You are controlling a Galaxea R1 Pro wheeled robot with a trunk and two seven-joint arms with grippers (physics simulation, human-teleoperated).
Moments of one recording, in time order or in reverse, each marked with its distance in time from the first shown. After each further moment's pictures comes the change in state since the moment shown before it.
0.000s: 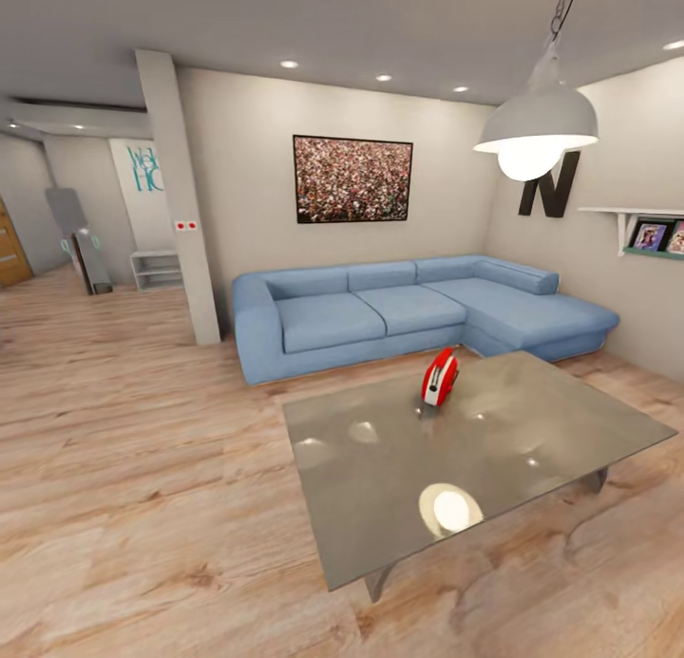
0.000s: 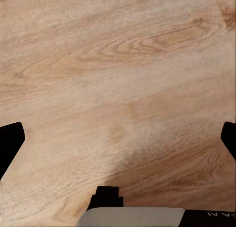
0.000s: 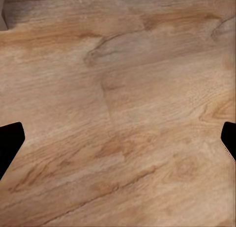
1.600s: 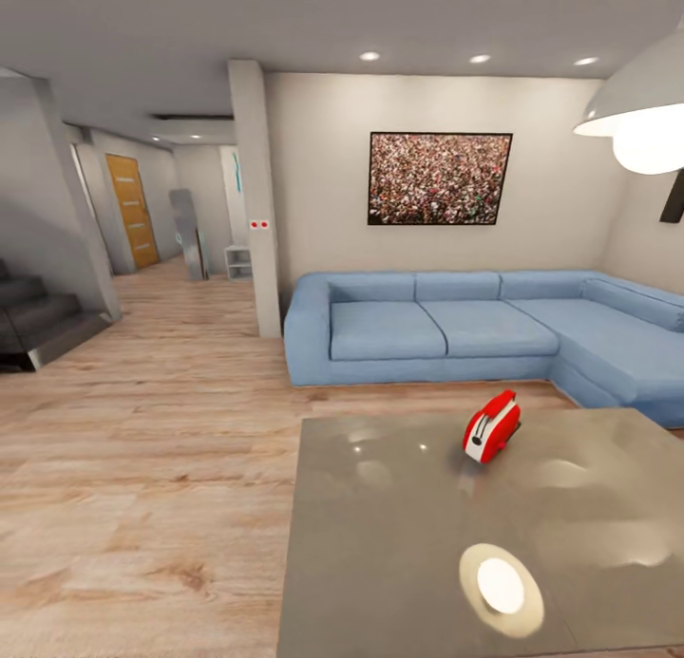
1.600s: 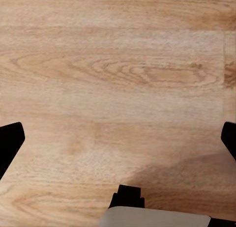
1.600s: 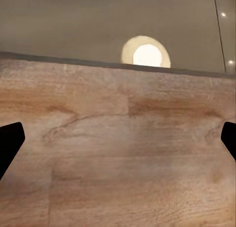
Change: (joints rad) left arm 0.000 0.000 0.004 0.000 0.004 0.000 0.109; right arm 0.000 0.000 0.006 0.000 -0.001 0.000 0.000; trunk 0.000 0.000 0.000
